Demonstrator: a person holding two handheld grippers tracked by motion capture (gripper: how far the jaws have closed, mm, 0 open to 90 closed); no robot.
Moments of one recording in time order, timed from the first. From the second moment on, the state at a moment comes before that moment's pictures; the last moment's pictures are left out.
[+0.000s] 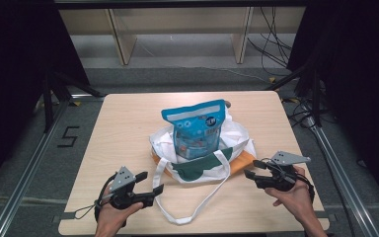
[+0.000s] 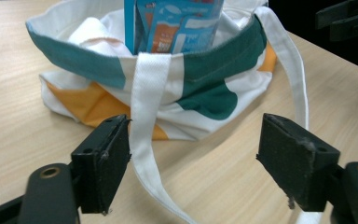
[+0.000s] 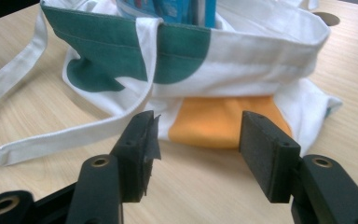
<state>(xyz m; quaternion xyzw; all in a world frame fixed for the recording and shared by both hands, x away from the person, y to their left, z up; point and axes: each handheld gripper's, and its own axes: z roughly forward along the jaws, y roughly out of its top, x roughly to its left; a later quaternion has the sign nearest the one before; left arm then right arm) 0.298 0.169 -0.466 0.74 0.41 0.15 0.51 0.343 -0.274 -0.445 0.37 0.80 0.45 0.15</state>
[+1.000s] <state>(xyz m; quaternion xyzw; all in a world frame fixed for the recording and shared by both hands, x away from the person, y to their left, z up) 0.265 0.176 -0.495 0.79 0.40 0.16 0.44 0.286 -0.296 -0.489 0.40 0.82 0.38 0.12</state>
